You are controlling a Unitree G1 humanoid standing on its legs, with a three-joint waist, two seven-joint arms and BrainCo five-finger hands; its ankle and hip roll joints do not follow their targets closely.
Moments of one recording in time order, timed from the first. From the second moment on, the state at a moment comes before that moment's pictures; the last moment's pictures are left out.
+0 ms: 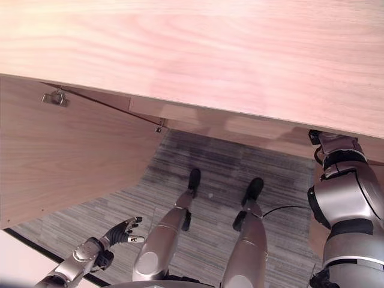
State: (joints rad) left arm 0.00 0.51 -0.51 0.74 -0.26 -0.17 -0.22; right arm -1.09 -0.81 0.45 1.41 0.30 -0.03 -0.18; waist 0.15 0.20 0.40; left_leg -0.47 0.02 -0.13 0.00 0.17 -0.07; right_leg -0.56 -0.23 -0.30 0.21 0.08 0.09
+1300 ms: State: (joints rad) left arm 0.10 0.34 -0.24 1.02 -0.10 -0.13 -0.14; right arm -0.02 -0.29 0.31 0.82 0.13 -0.10 -0.02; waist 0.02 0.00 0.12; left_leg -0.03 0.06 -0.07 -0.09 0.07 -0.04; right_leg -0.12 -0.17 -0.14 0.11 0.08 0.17
